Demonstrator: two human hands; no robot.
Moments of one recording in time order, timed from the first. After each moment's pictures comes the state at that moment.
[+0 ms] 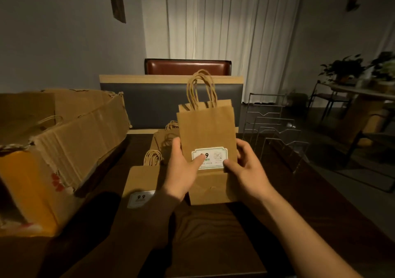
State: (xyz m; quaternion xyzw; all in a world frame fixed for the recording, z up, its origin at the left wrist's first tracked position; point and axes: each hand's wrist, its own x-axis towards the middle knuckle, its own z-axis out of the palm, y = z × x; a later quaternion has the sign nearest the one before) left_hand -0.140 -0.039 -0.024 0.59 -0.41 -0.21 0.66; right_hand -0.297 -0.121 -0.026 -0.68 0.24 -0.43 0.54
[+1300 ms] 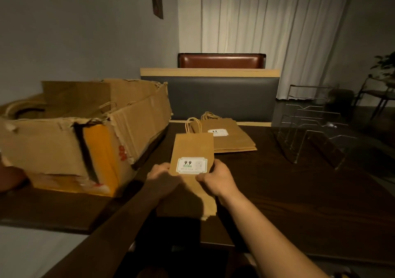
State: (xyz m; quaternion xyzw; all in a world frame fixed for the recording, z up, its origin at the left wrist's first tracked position) left_hand -0.051 0.080 -0.055 0.86 -0.32 -0.20 0.35; right_hand -0.175 -0.033 -0.072 -0.72 0.39 -0.23 0.53
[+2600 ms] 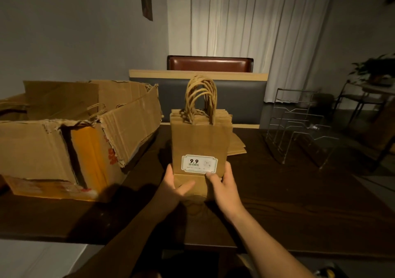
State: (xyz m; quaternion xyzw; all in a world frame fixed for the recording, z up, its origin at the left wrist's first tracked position) left_hand -0.070 0.062 -0.107 0.61 -0.42 -0.24 0.63; right_hand -0.214 -0.024 -0.089 -0.65 0.28 -0.40 0.58
